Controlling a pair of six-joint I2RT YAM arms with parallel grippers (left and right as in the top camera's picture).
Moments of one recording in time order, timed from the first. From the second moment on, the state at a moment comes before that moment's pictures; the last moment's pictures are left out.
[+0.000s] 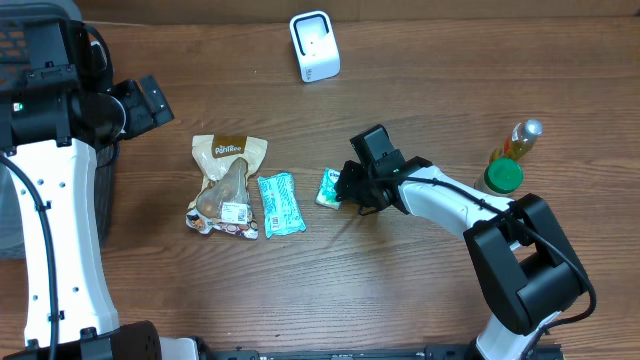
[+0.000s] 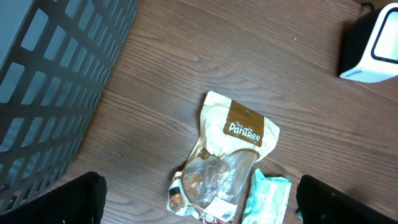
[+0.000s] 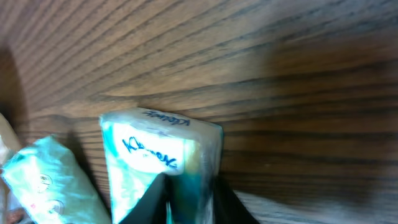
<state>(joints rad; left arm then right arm) 0.17 1.58 1.80 -1.27 0.02 -0.30 0.52 1.87 1.04 -0.30 -0.21 0.85</state>
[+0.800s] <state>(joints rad) 0.17 1.58 1.80 -1.27 0.02 -0.30 0.11 1.66 1.02 -0.25 -1.19 0.45</state>
